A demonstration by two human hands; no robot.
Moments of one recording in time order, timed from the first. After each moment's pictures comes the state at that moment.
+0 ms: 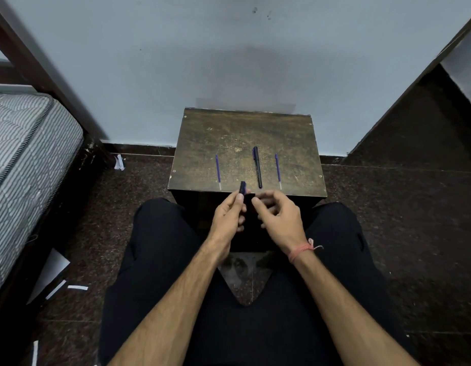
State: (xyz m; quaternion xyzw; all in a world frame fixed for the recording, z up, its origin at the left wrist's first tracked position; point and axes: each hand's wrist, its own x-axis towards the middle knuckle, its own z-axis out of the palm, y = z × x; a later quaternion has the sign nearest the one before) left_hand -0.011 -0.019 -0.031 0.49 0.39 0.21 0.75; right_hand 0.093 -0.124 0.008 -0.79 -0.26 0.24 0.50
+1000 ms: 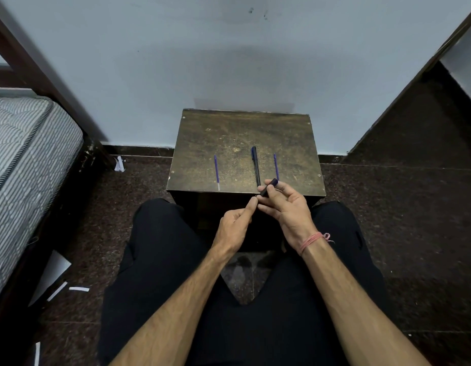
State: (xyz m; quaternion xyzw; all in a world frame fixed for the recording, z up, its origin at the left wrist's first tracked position) left_hand -0.015 -0.035 -0.024 0.64 0.41 0.12 0.64; right_hand 0.119 -0.121 0.010 -0.55 -0.10 0.43 0.71
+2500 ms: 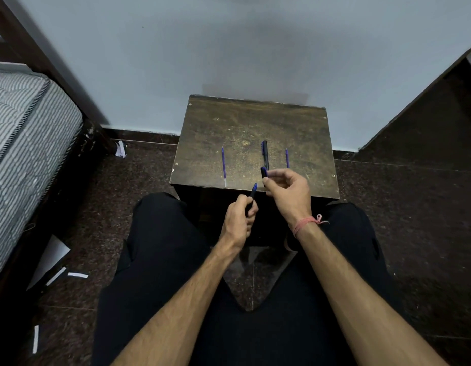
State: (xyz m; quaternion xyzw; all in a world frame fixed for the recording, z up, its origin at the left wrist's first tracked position) left_hand 0.000 -0.020 -0.020 0.48 0.42 0.13 0.76; right_hand 0.139 -0.067 -0.011 -0.77 -0.17 0.27 0.56
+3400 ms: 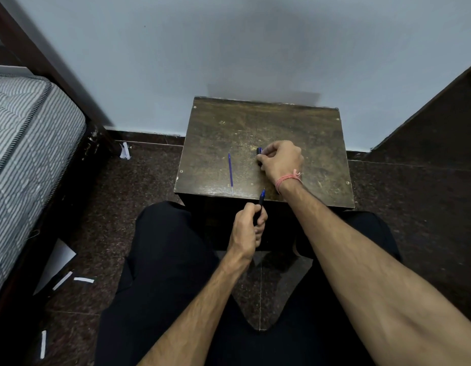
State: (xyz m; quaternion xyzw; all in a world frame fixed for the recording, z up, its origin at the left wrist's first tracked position) left_hand 0.007 -0.013 -0.024 0.45 0.41 0.14 0.78; right_hand 0.183 0.041 -0.009 -0.90 -0.24 0.15 0.34
